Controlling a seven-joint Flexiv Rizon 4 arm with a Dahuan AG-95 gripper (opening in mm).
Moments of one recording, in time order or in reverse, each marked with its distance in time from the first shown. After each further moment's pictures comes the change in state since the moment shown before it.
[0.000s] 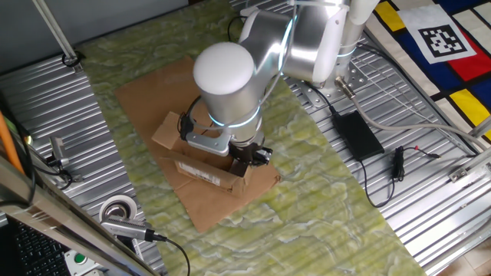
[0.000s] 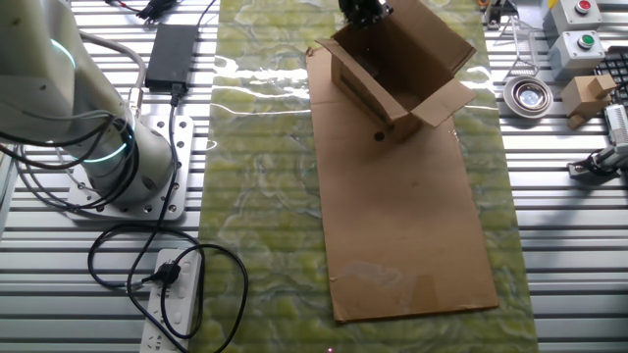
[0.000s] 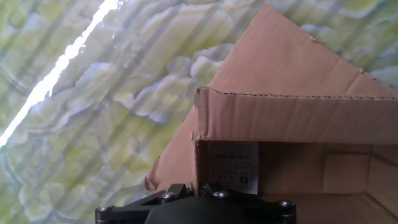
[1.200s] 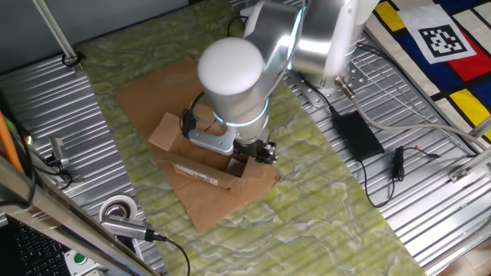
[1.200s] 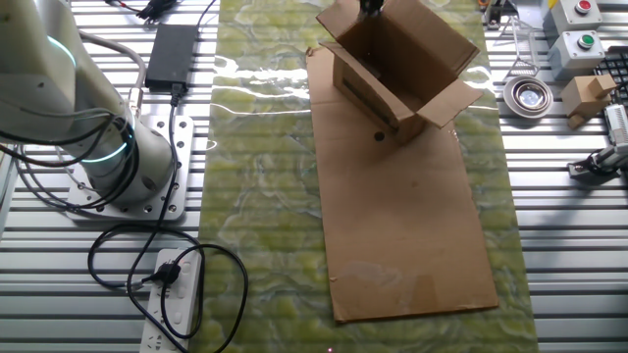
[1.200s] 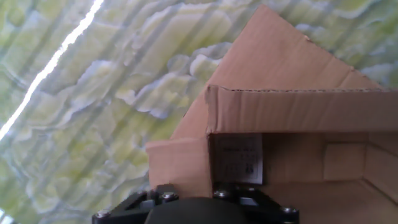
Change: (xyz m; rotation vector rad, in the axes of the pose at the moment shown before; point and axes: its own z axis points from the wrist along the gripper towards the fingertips) arm 0.010 0.022 -0.059 0.042 0.042 0.060
